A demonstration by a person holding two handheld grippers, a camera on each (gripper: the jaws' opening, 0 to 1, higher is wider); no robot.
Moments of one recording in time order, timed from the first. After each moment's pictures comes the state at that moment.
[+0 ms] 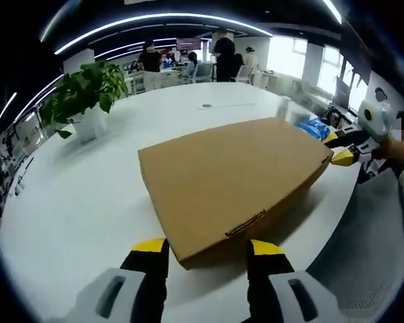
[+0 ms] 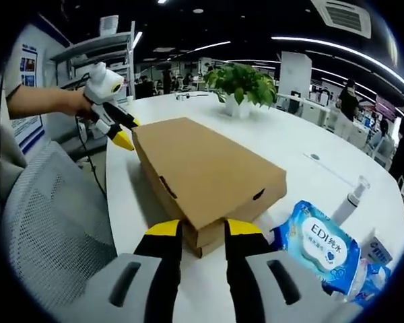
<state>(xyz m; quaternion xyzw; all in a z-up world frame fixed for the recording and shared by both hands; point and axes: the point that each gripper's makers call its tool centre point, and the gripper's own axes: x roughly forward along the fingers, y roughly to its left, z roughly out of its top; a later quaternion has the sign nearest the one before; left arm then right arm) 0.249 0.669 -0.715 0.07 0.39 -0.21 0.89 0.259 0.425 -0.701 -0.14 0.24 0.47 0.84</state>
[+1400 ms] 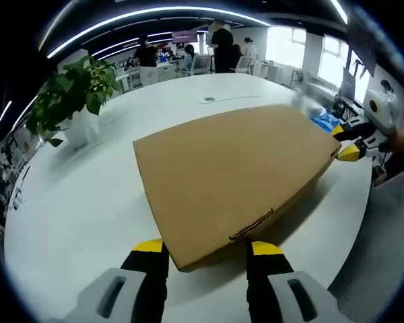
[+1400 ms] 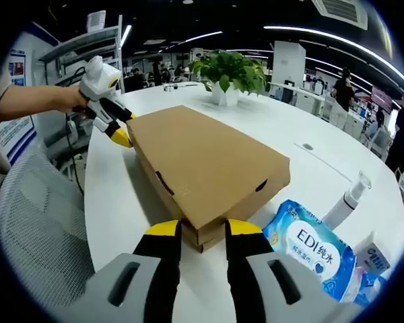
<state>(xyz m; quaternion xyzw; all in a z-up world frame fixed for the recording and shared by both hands) 0.309 0.659 -0.732 0.10 0.41 -0.21 0.88 0.312 0.415 -0.716 -0.15 0.27 0.45 0.84</state>
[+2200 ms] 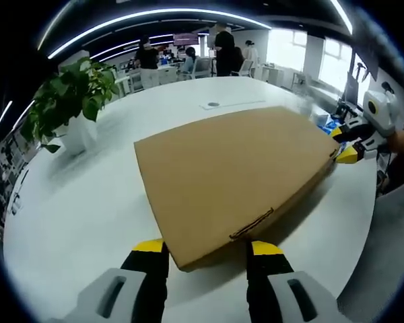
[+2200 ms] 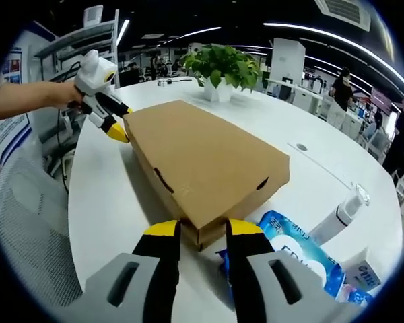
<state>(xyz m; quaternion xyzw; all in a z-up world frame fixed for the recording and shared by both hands) 0.342 0.655 -0.731 0.10 0.40 -0.21 0.89 0.346 0.411 -0.720 -0.16 0.28 0.43 0.84</state>
